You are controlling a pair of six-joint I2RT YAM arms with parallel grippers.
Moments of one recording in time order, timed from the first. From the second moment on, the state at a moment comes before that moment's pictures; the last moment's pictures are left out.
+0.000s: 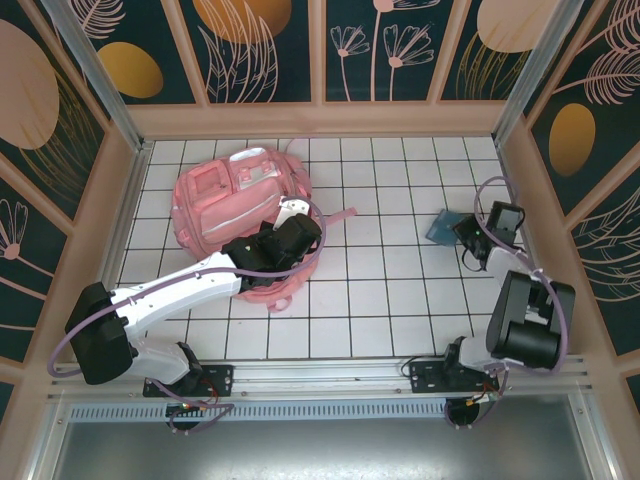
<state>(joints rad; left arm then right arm) -0.97 1.40 1.09 -0.51 -0.71 -0.37 -0.26 1.39 0.64 0.01 -0.30 0.68</state>
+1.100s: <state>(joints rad) -0.97 1.40 1.16 -0.58 -0.78 -0.38 0.74 1.70 0.84 0.40 -0.41 1.10</state>
